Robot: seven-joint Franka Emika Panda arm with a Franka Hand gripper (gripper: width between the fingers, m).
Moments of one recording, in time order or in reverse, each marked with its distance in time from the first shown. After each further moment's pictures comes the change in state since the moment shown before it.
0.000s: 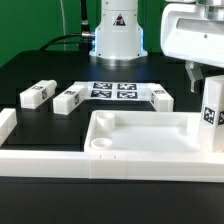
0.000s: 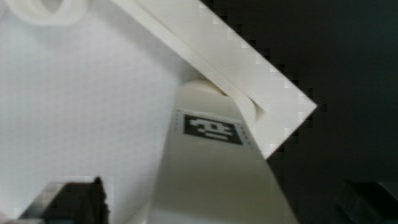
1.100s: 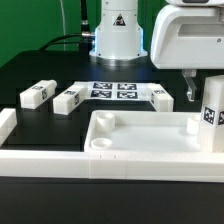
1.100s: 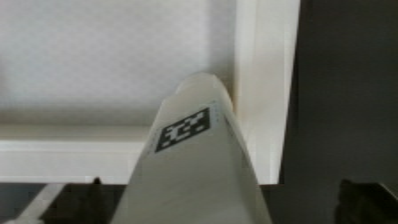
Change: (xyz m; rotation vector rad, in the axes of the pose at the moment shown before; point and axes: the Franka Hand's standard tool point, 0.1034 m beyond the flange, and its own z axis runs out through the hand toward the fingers) arm -0.003 -0.001 0.002 -0.039 0.016 -0.878
